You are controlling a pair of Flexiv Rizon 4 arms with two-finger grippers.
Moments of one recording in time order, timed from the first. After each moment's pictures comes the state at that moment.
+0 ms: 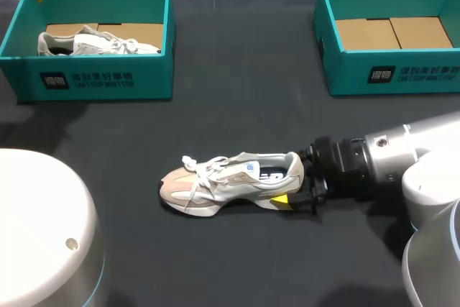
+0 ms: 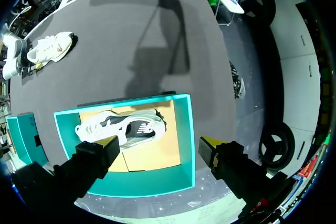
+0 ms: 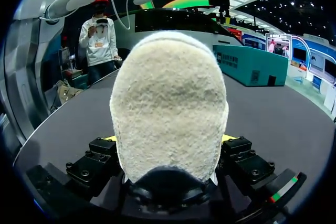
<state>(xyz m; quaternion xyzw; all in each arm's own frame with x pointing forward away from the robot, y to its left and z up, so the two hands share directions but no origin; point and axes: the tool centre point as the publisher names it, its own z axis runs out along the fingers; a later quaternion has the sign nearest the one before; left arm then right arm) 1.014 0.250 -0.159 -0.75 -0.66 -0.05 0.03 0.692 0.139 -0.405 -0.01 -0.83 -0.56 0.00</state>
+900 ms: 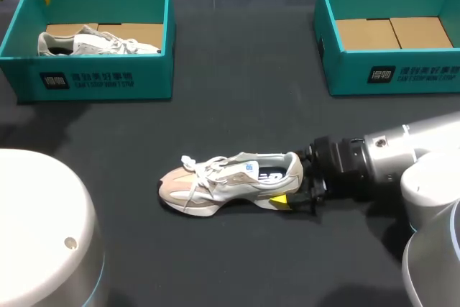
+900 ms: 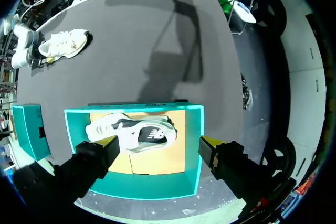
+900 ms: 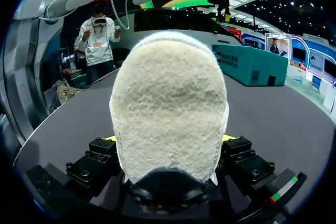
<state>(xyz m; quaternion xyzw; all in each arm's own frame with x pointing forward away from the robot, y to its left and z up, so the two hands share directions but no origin) 0.990 0.225 -0.155 -0.70 -0.71 -0.01 0.02 0.692 0.141 -0.405 -0.01 -0.83 -0.55 0.00</state>
